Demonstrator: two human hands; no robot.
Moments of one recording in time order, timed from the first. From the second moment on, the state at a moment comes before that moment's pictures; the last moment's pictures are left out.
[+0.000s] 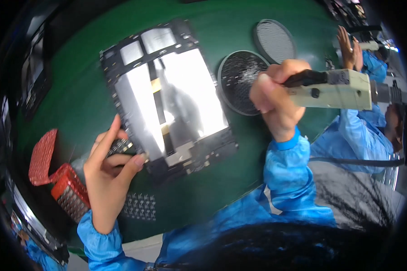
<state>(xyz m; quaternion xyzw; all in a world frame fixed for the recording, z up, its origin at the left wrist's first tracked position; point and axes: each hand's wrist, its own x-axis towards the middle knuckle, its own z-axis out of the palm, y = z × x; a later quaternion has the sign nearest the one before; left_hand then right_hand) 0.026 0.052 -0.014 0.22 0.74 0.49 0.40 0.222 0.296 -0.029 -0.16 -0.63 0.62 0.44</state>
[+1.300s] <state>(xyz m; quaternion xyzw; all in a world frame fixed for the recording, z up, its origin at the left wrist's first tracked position) 0.004 0.035 -0.039 0.29 0.66 0.57 0.39 0.136 0.163 -0.010 -0.07 -0.60 0.74 0.31</state>
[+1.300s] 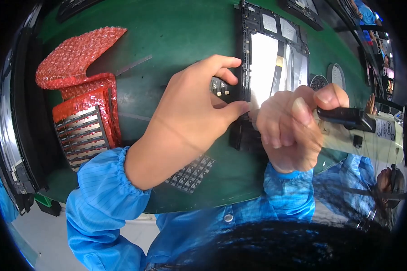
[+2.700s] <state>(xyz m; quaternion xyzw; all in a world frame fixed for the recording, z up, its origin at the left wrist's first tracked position) 0.021 0.015 0.018 0.43 0.73 0.43 0.32 0.140 0.159 0.013 -0.03 -0.53 0.78 0.35</state>
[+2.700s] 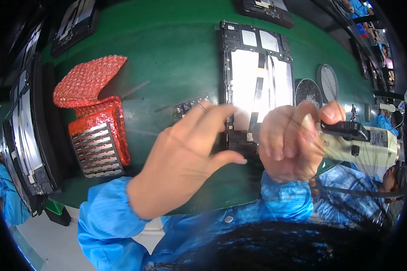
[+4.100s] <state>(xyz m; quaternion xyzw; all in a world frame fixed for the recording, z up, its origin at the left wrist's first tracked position) 0.059 -0.015 -0.017 0.49 0.75 0.43 0.14 0.127 0.137 -0.013 -0.17 -0.64 0.69 0.28</state>
